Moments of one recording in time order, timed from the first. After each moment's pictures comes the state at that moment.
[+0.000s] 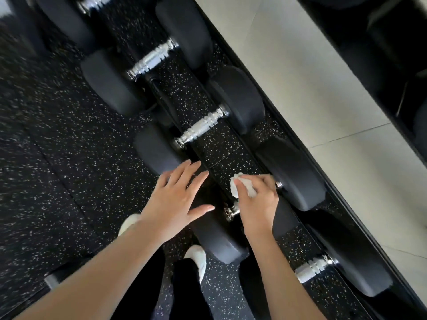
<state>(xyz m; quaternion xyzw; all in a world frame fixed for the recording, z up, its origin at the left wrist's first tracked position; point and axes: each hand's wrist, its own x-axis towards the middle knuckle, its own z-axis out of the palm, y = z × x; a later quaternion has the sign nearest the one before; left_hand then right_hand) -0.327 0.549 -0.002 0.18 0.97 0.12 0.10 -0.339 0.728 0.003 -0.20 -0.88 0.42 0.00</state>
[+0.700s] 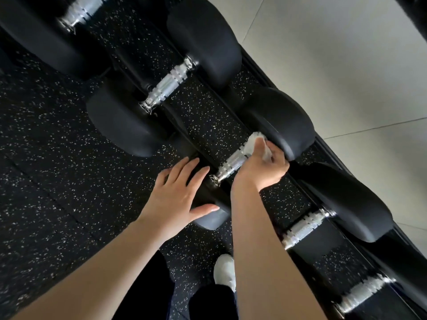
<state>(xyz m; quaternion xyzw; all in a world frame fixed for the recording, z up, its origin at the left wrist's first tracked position) -0.442 0.441 -0.049 0.23 0.95 0.14 0.18 -0.506 0.594 -0.036 -0.57 -0.62 0.49 0.24</state>
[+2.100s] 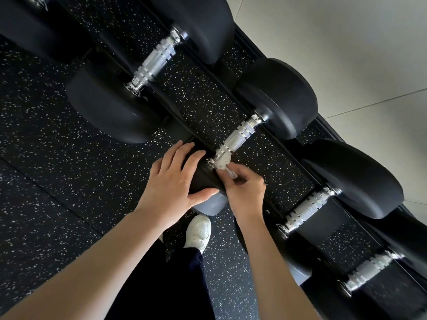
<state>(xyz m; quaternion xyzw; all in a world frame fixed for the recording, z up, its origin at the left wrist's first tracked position) -0.436 0.445 -0.057 0.20 0.94 0.22 0.15 -0.412 0.601 -0.054 -0.36 -0.79 0.48 -0.09</state>
